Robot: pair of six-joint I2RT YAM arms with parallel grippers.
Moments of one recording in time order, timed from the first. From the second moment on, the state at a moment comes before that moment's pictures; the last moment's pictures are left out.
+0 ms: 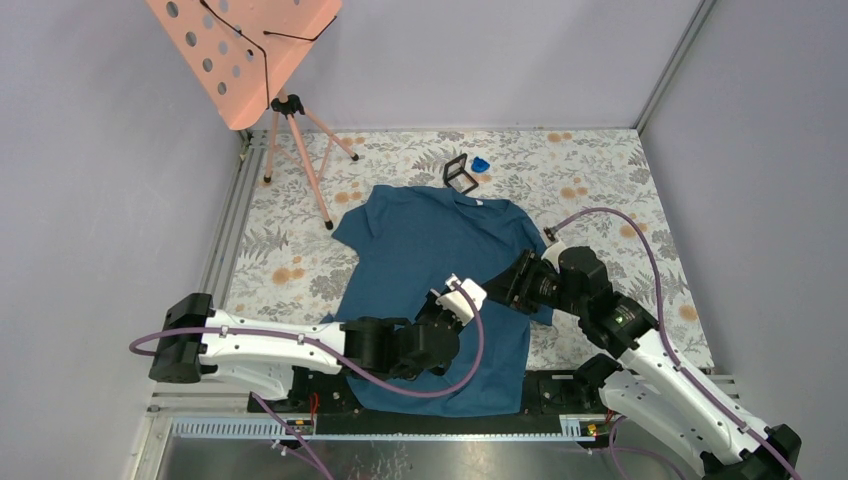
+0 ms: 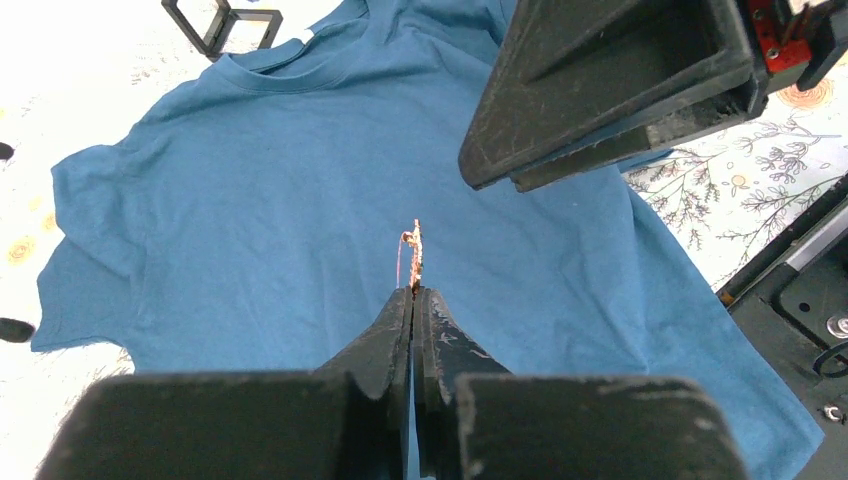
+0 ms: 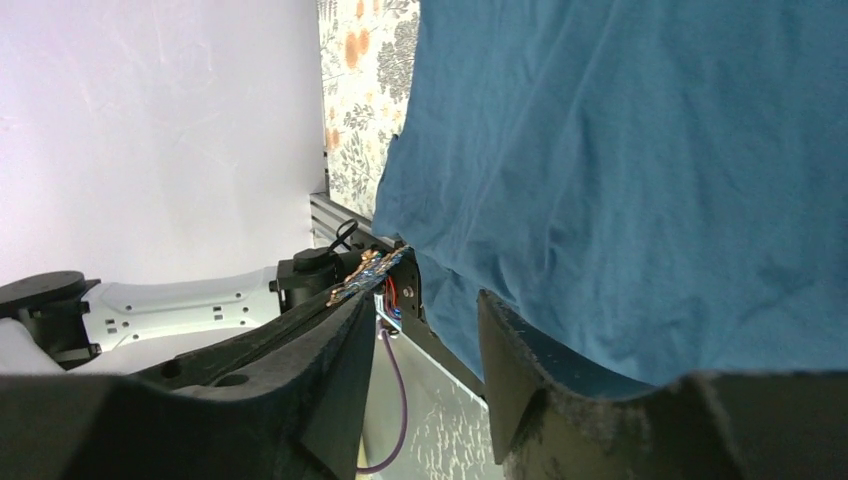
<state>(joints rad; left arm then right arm) -1.55 1.27 0.91 -0.19 -0.86 -0.25 0.61 0.67 0.58 -0.40 -0.31 1.08</state>
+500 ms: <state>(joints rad) -1.55 1.35 0.94 -0.15 -0.86 -0.26 0.62 0.70 0.58 -0.40 -0.30 1.14</state>
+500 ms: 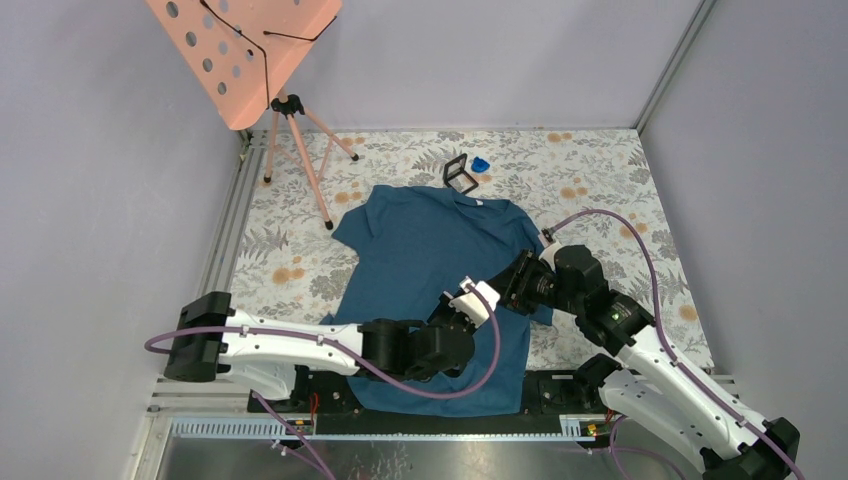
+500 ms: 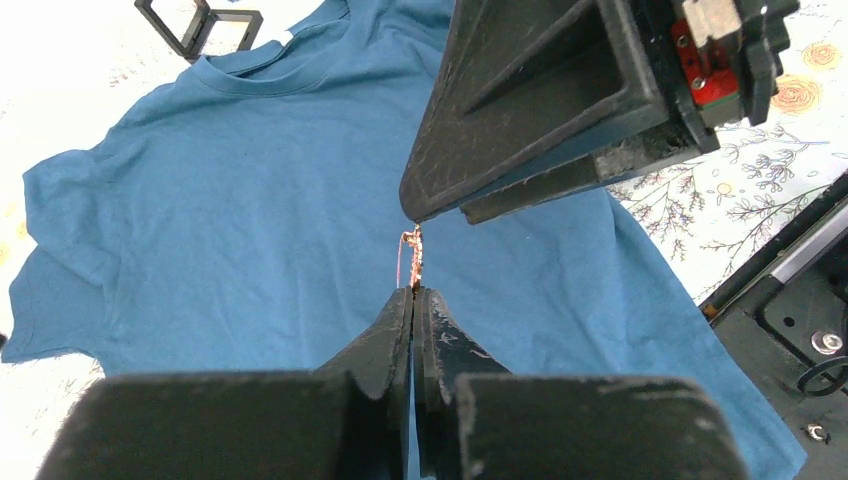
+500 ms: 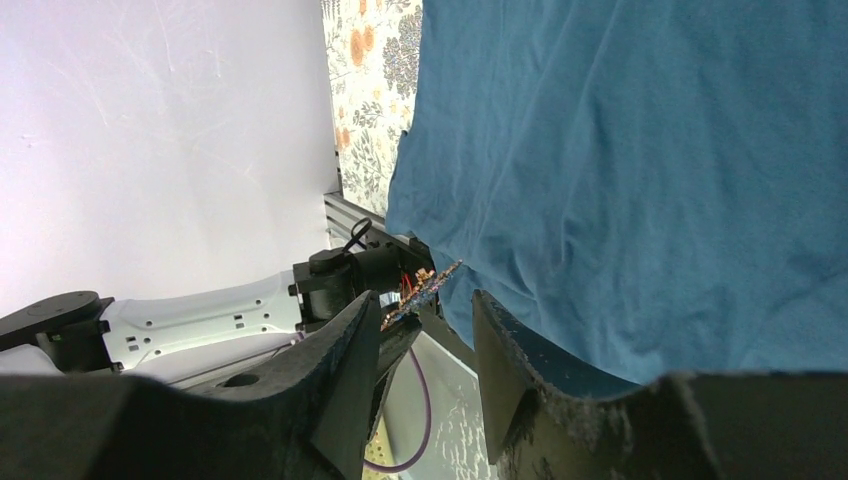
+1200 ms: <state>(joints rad) -1.55 1.42 0.99 -0.14 -0.86 -0.24 0.65 0.78 0.60 -0.39 -0.31 1.16</state>
